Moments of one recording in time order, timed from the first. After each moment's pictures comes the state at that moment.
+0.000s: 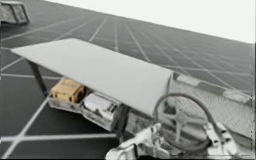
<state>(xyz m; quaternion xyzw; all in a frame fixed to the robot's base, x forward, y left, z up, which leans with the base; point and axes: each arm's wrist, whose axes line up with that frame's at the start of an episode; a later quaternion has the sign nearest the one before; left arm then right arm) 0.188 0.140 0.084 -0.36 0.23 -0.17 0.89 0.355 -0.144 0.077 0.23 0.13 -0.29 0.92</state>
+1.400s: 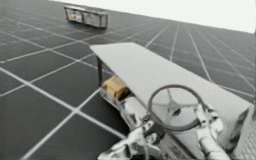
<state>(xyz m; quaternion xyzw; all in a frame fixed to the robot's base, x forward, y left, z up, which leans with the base) 0.185 0.143 0.088 -0.36 0.22 -0.16 0.89 0.376 -0.123 0.111 0.27 0.07 -0.25 0.93</state>
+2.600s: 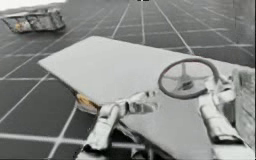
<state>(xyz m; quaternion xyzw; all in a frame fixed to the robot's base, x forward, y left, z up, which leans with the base) 0.341 -0.126 0.135 -0.15 0.36 -0.61 0.69 0.204 -0.423 0.122 0.32 -0.08 -0.70 0.64</state>
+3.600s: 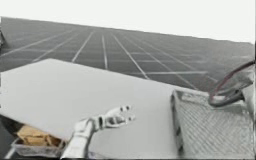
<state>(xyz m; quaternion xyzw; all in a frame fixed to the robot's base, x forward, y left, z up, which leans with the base) 0.254 0.191 0.212 -0.24 0.12 -0.36 0.89 0.244 -0.316 0.405 0.26 -0.25 -0.51 0.78</state>
